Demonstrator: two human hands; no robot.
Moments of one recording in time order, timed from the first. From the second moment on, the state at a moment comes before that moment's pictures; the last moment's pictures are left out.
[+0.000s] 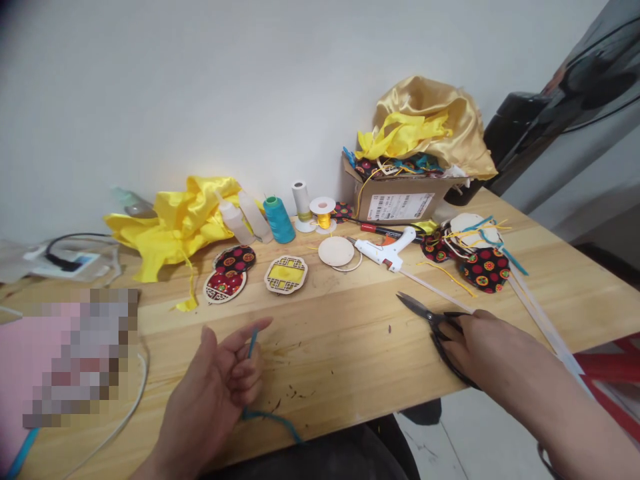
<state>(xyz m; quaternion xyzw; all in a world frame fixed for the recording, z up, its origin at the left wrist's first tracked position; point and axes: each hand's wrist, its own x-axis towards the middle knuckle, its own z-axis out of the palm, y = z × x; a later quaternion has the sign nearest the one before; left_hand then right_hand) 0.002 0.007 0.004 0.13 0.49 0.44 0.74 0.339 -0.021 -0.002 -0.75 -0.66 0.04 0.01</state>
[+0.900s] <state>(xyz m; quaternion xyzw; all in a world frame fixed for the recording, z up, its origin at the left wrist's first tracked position) 0.009 -0.004 0.009 0.16 0.48 0.41 0.76 0.137 0.008 -0.003 -0.40 -0.39 0.74 0.37</state>
